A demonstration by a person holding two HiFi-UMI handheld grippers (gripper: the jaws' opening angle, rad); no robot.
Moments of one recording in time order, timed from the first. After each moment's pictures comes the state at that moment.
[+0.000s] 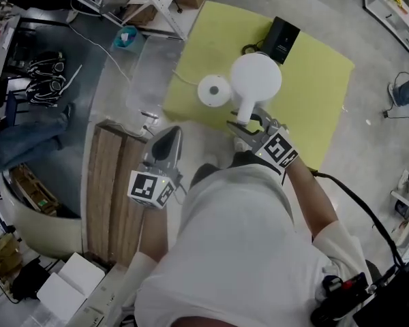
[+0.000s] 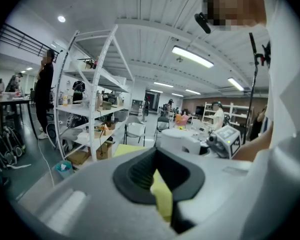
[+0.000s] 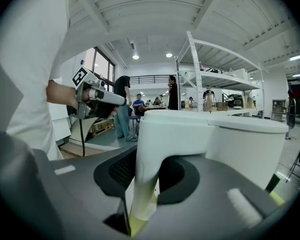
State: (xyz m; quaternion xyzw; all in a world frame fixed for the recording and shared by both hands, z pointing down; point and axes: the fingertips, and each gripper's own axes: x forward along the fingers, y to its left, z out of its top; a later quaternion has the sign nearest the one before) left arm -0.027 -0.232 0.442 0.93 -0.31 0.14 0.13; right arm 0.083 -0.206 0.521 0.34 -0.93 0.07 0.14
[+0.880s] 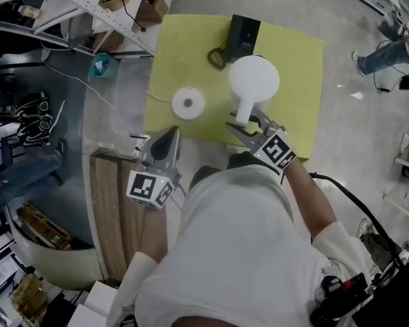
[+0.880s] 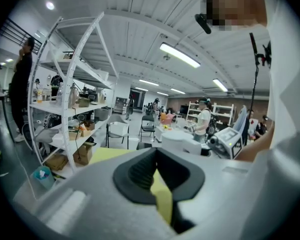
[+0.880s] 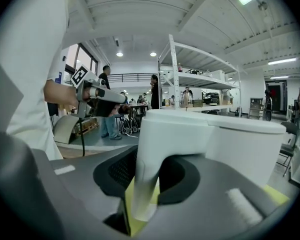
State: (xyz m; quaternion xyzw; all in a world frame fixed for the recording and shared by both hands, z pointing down) left arm 0.063 -0.237 0.460 0.96 -0.21 0.14 0.12; right arm 0.166 -0.184 0.539 0.43 -0.88 0.10 0.15
